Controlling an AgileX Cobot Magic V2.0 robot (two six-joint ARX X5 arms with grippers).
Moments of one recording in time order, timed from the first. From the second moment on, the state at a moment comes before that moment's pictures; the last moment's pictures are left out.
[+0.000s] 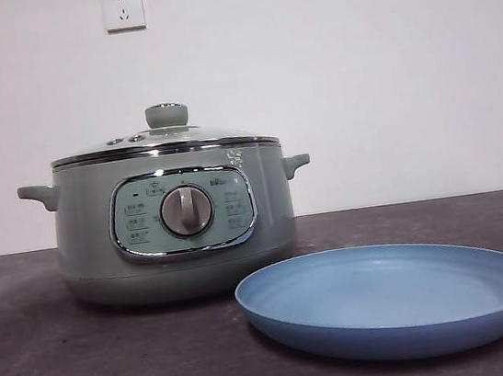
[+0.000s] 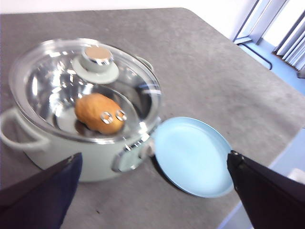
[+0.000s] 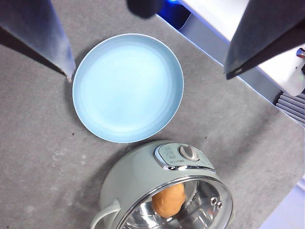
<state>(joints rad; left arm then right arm) 0.00 0.75 0.99 -0.81 0.71 0.10 0.13 0.80 1.07 -1.06 -0.55 -0.12</state>
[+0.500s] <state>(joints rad) -0.23 1.24 1.28 -0.54 0.50 0.11 0.13 0.83 1.07 -1.05 -0.55 -0.12</state>
